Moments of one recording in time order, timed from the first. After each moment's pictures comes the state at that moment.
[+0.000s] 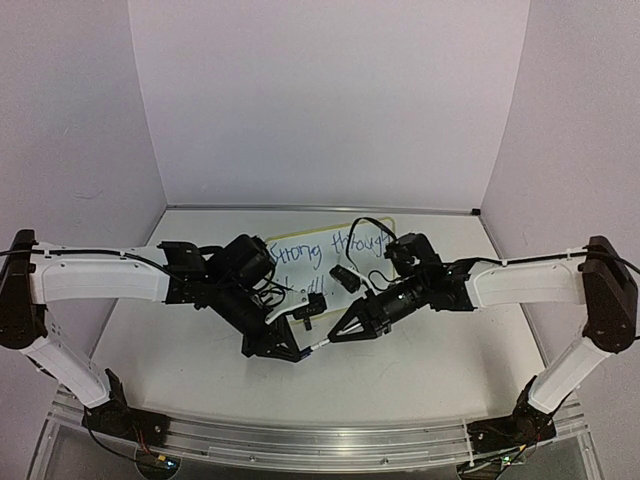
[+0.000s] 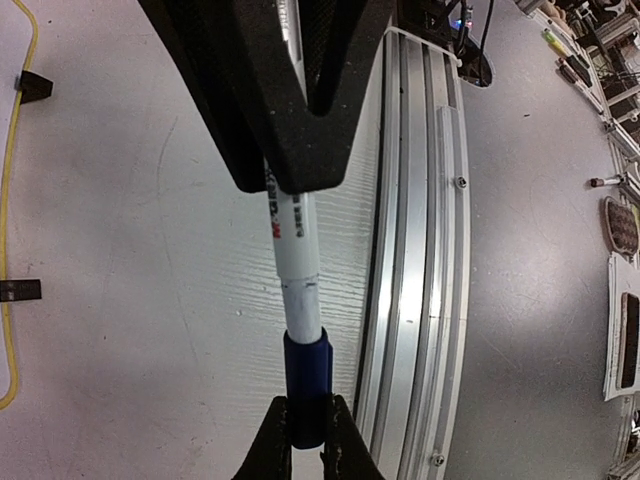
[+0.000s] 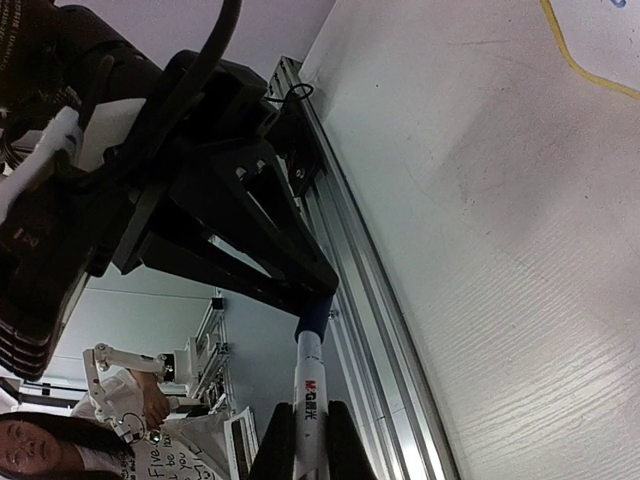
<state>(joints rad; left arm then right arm) -1.04 1.50 1.07 -0.56 0.52 0.18 0.83 1.60 0.93 -0.03 -0.98 0.59</state>
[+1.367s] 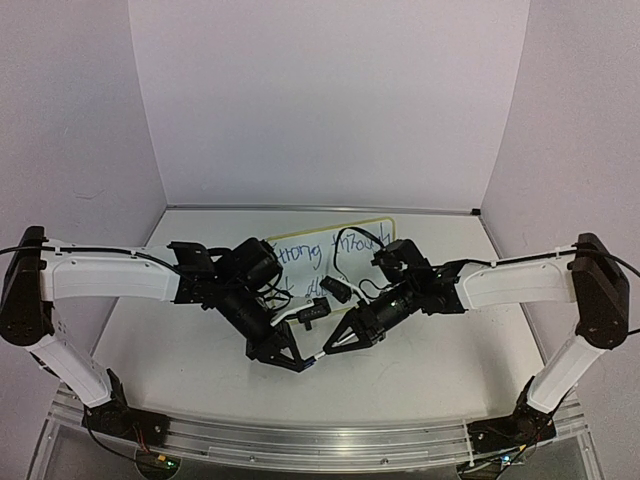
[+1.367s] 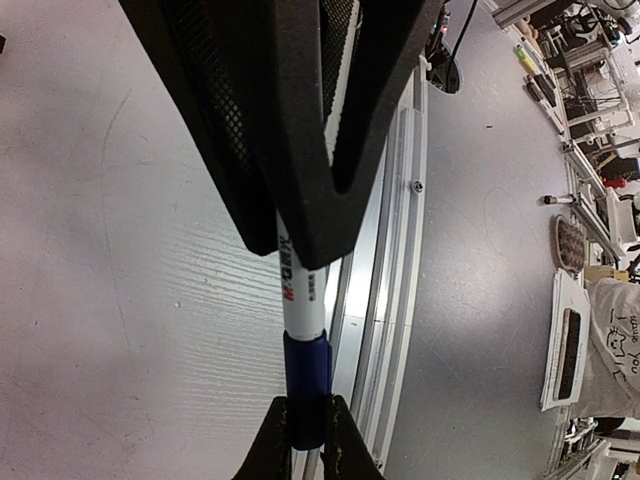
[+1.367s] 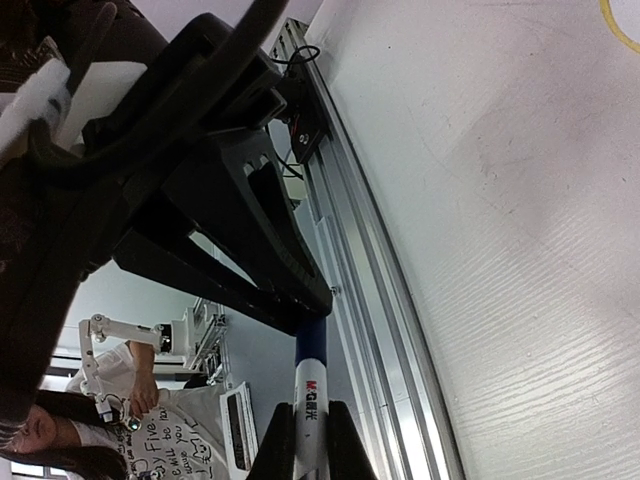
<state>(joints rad) -1.05 1.55 1.10 -0.57 0.63 0.05 0.87 1.65 0.96 -0.08 -1.02 0.53</state>
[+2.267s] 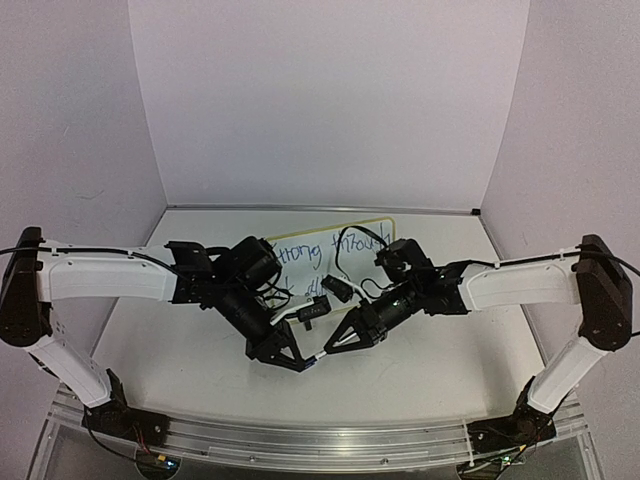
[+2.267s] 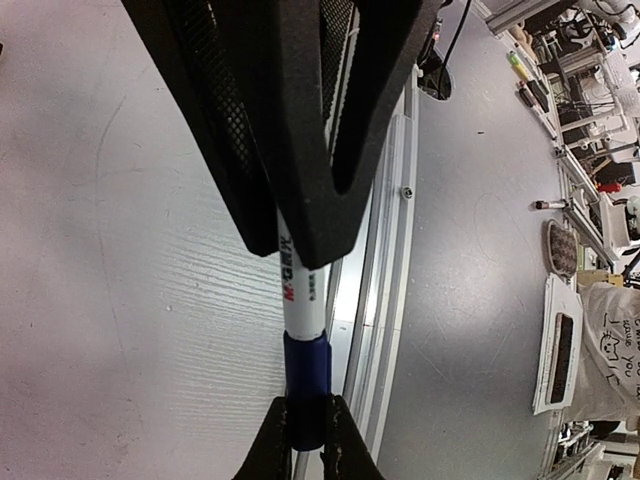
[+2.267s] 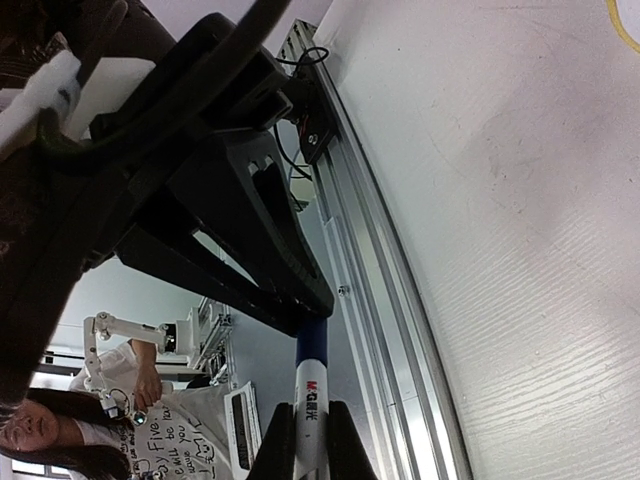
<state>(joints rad) -1.05 1.53 1.10 -0.57 0.64 0.03 0.87 1.63 0.95 -0.05 -1.02 0.55</state>
